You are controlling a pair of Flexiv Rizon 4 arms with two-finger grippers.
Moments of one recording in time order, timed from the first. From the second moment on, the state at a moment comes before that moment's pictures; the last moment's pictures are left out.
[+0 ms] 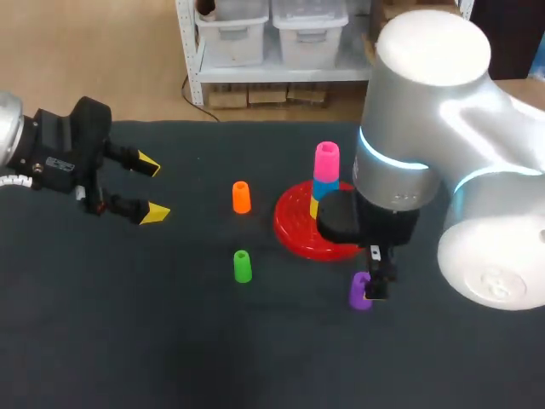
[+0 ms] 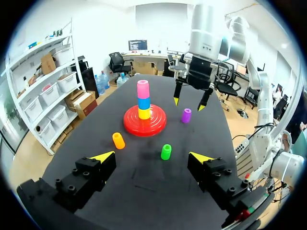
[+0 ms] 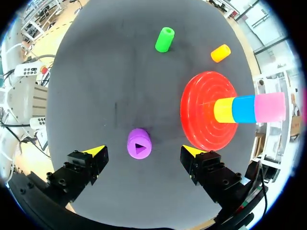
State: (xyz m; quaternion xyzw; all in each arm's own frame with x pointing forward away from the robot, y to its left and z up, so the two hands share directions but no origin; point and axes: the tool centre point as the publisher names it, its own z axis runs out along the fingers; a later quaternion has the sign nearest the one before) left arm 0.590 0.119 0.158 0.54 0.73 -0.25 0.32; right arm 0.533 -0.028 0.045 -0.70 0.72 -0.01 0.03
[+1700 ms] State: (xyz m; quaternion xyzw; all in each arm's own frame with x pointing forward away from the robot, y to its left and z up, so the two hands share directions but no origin) left arm 0.590 0.119 0.158 0.54 0.73 -0.25 0.32; right arm 0.632 -0.034 0.194 -0.72 0.68 -0.10 0.09
